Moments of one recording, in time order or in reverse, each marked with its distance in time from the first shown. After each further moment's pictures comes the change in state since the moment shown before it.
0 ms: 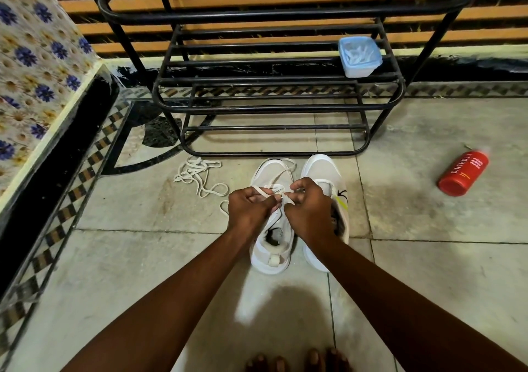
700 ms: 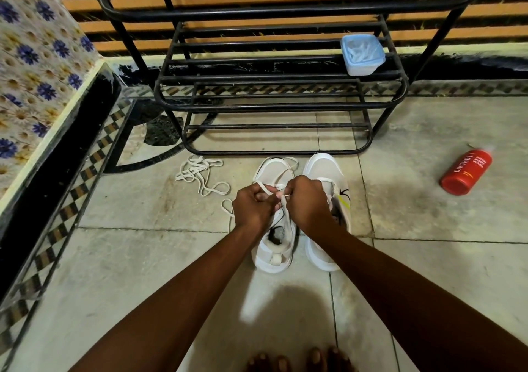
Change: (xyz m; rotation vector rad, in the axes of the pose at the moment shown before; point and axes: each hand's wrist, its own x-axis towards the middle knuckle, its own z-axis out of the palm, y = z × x) left_hand 0.015 -0.013 0.008 0.110 0.015 0.037; right_hand 0.023 -0.012 0.004 -0.570 -0.149 -0.091
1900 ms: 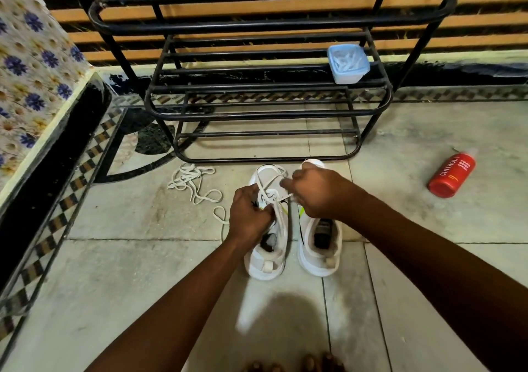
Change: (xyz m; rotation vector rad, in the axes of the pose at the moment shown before) left_hand -0.003 0.002 -0.005 0.444 -0.024 0.227; right_hand 0.028 0.025 -0.076 -0.660 -0.123 -0.840
